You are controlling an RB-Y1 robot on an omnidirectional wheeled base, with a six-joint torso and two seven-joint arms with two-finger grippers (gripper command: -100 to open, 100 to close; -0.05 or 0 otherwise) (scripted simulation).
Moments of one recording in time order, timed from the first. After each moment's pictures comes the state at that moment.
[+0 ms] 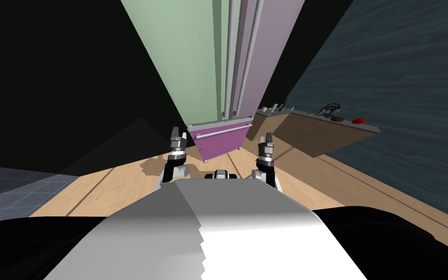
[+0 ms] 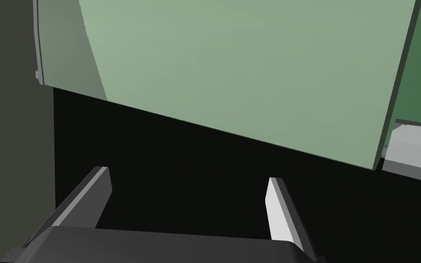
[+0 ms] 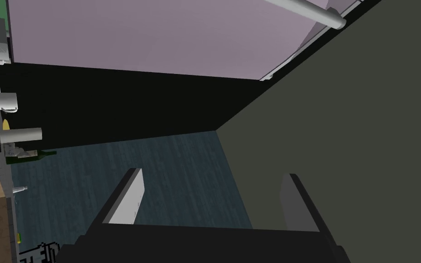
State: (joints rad) left arm 0.39 0.11 0.03 -2.15 0.09 -0.42 -0.10; right arm 0.50 0.00 -0.05 -2.22 0.03 -0.49 0.14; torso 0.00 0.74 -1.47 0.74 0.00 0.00
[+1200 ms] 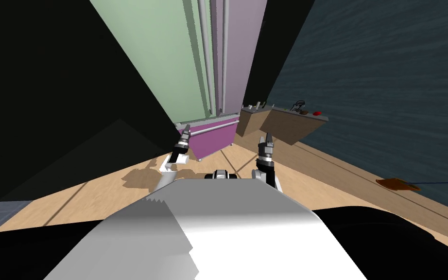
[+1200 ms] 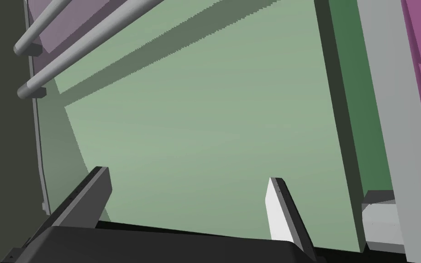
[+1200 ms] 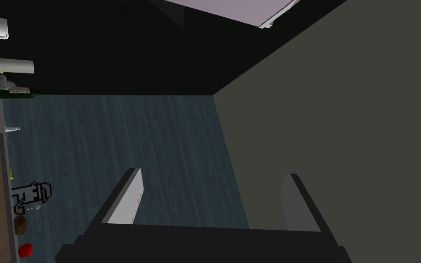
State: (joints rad) left arm 0.08 0.30 0.07 -1.83 0.06 -0.26 -0.26; right arm 0.50 0.00 -0.05 -2.22 0.03 -0.49 0.14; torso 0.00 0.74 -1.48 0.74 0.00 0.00
